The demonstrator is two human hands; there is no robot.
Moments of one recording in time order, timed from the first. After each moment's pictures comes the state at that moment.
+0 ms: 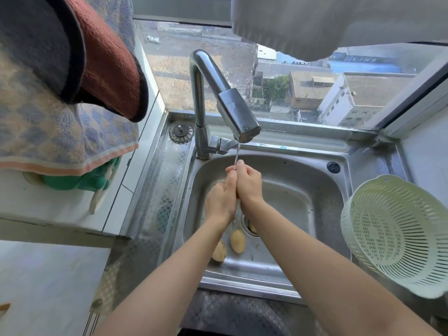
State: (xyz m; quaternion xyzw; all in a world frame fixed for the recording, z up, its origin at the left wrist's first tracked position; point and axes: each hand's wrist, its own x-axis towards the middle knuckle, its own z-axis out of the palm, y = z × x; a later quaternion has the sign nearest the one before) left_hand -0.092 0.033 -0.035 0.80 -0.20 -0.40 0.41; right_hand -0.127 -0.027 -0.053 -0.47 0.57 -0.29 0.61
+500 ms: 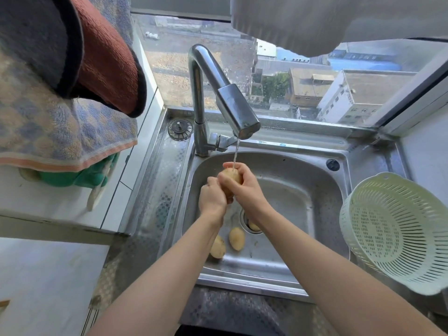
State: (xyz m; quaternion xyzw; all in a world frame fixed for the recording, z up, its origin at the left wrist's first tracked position) left_hand -0.085 0.030 -0.042 0.76 -0.04 -0.43 0.49; right_hand -0.147 -0.015 -0.058 -0.54 0.46 -0.24 0.66
